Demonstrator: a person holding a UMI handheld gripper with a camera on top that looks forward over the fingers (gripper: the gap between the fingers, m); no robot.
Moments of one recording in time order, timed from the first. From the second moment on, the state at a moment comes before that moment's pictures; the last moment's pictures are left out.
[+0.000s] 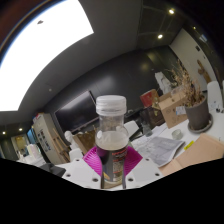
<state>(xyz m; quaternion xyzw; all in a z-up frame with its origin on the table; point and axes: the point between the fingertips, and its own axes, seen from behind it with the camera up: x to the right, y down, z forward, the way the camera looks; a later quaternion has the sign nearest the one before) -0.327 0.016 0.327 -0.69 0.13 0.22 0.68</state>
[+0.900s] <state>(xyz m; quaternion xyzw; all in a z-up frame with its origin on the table) -0.207 0.021 0.054 -0.82 0.03 -0.01 0.57</state>
